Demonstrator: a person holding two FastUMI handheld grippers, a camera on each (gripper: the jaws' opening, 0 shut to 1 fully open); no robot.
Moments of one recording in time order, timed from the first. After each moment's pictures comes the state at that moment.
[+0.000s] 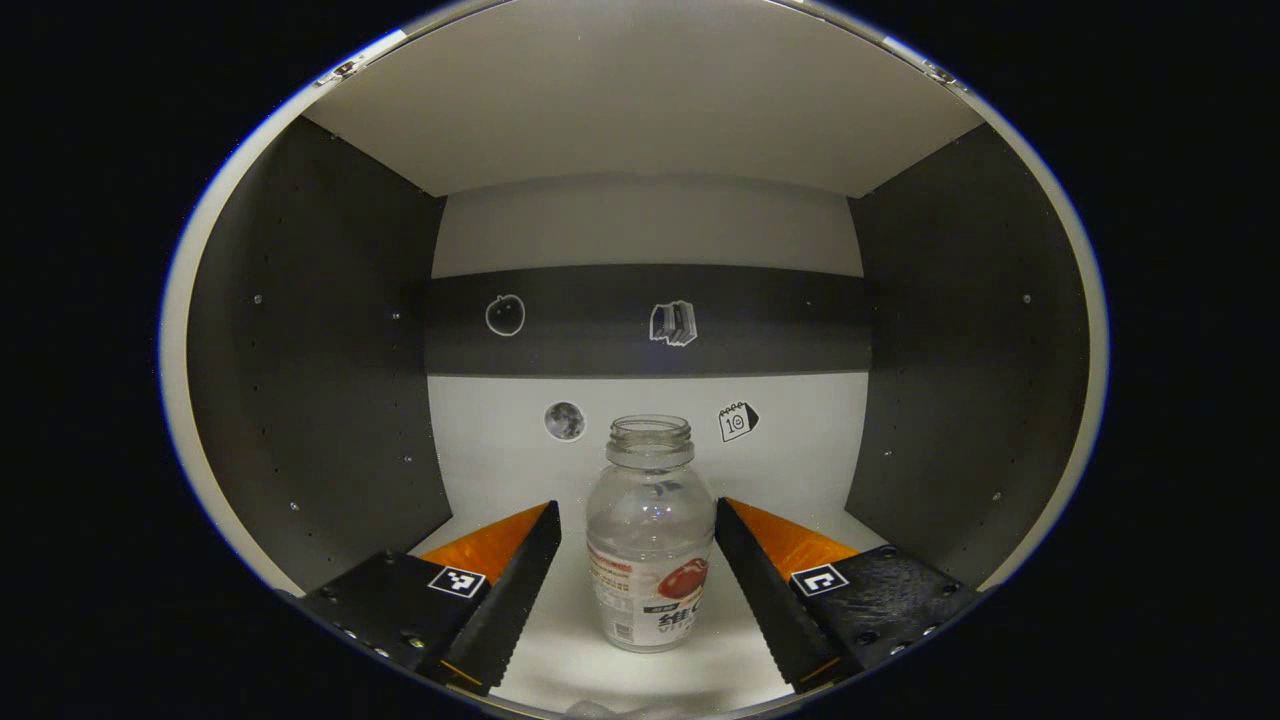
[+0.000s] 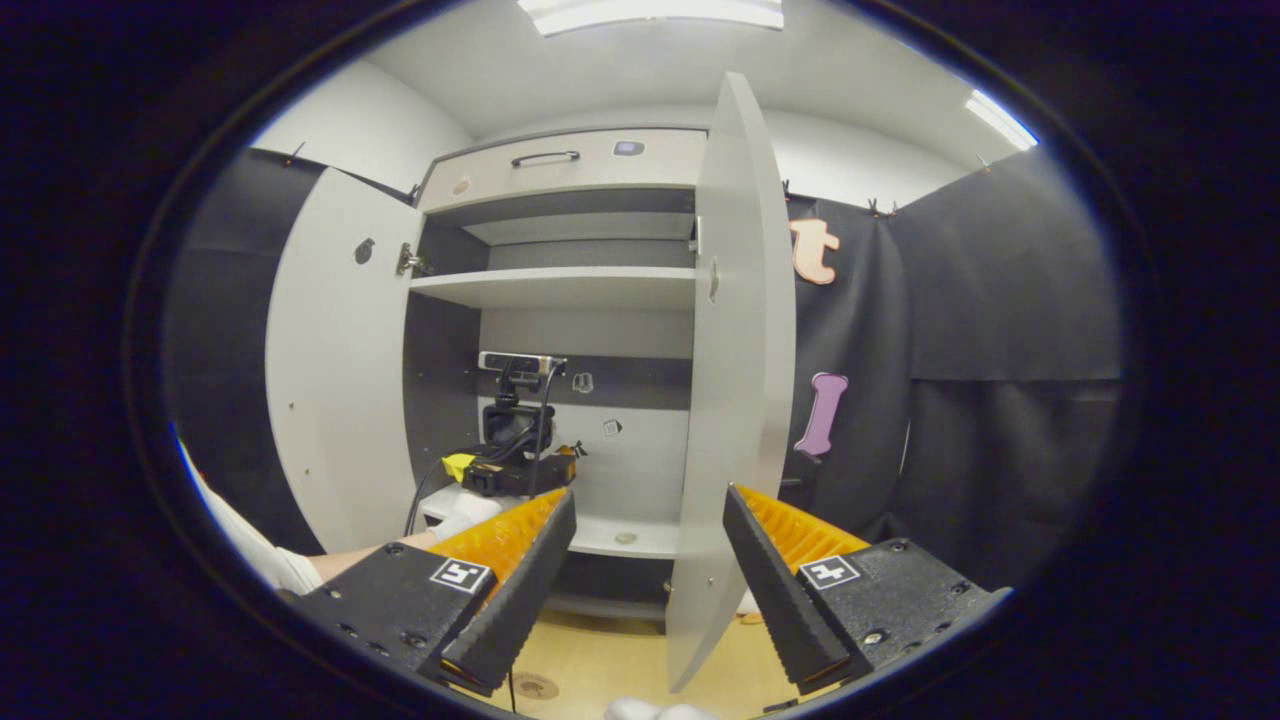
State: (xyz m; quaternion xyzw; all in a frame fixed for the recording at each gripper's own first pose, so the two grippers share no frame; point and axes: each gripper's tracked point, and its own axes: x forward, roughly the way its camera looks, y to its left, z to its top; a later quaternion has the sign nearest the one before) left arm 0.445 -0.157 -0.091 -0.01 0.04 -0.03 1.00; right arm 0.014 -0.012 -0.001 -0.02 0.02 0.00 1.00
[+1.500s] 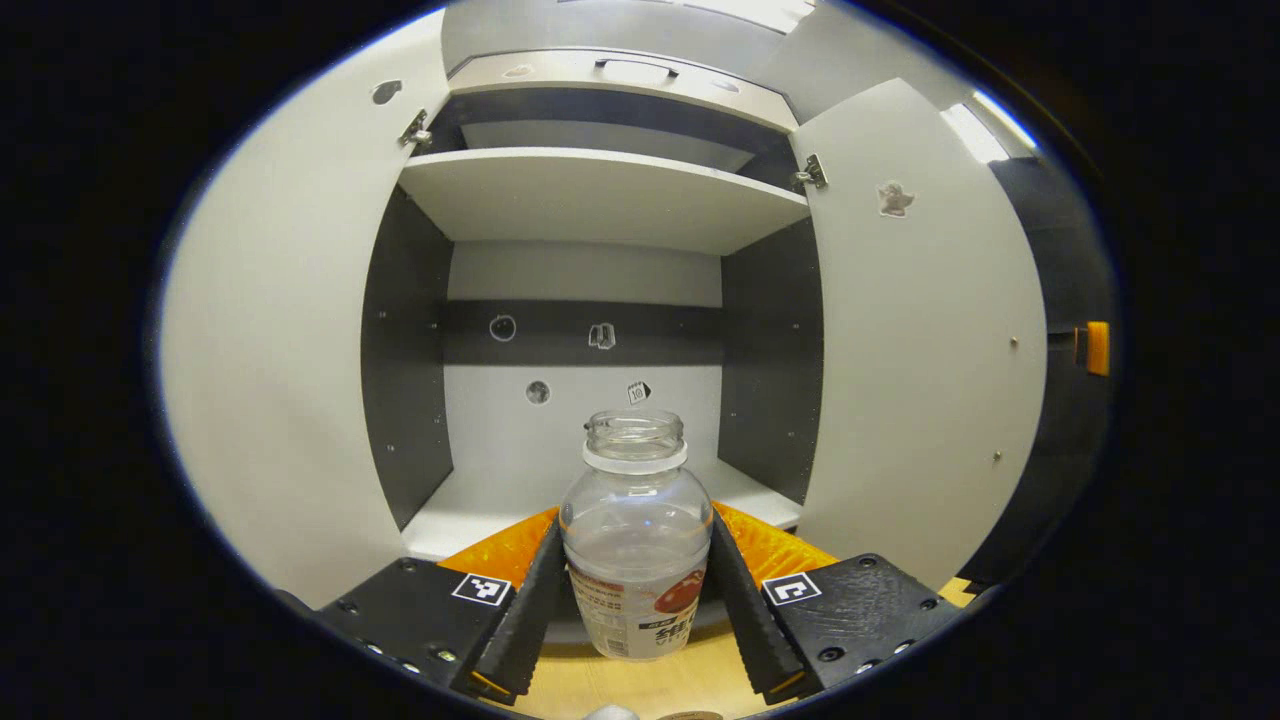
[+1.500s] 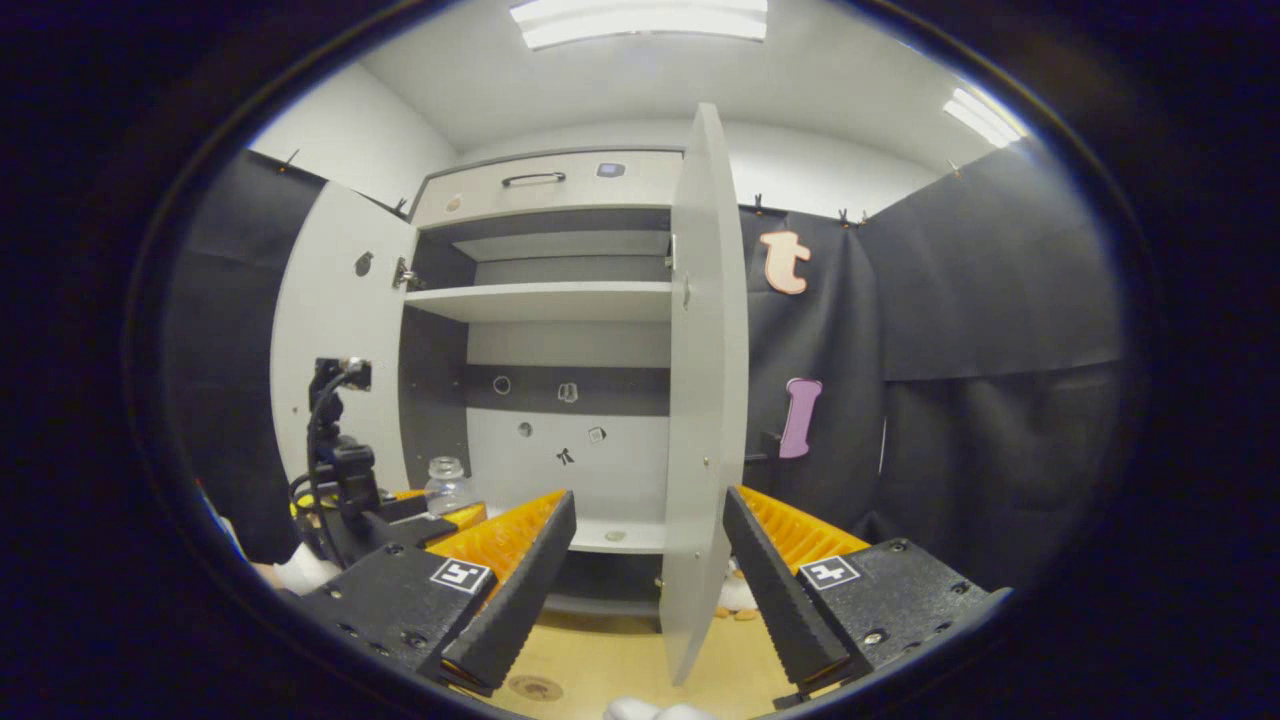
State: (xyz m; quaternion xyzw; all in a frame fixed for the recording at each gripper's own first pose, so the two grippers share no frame) left arm 0.185 -0.140 -0.101 -0.03 0.04 -0.17 0.98; right arm -0.020 -0.019 -0.013 0.00 -0.01 -0.03 1.00
